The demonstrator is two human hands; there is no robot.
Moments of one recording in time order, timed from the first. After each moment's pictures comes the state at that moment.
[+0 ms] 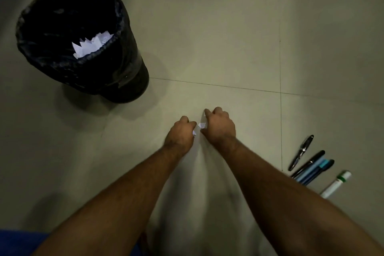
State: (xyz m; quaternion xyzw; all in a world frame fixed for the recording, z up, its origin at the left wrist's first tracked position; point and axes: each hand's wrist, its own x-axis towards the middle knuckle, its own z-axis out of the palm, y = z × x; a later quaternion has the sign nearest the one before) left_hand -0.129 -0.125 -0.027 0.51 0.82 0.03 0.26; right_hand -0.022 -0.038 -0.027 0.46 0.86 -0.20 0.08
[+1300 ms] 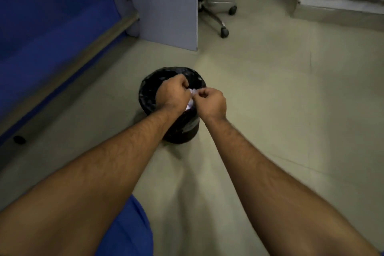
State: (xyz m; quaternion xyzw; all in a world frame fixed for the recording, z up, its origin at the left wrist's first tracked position) left_hand -0.311 -0.117 0.258 0.30 0.90 0.30 0.03; right_hand -0.232 -0.043 0.212 0.43 0.72 -0.47 -0.26
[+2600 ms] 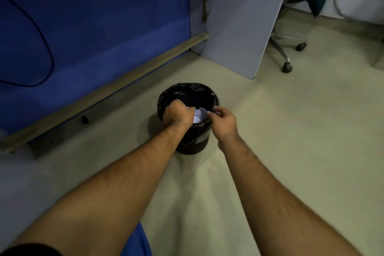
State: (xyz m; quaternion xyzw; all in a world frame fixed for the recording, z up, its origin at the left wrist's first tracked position) left_hand -0.408 -0.208 0.256 -0.02 0.92 0.38 0.05; right_hand -0.342 -0.107 0.225 0.35 0.63 -0.67 -0.17
